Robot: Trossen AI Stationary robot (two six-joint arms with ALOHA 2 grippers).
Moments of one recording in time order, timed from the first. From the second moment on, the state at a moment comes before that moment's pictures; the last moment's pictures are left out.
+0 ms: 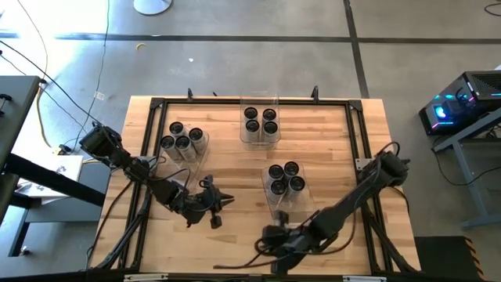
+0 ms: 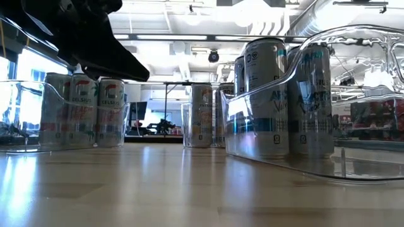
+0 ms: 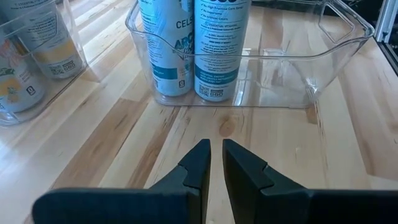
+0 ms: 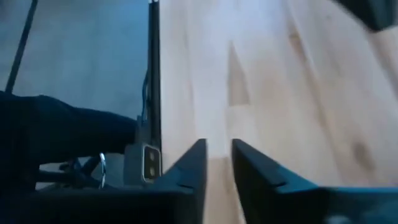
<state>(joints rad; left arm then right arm) -0.58 1.54 0.66 0.24 -0.72 -0.50 0.66 1.90 1.64 -0.62 0.34 0.70</state>
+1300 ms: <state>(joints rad) -0.60 1.66 0.66 0.33 -0.74 -0.55 0.73 1.89 1.30 -1.50 0.36 1.40</state>
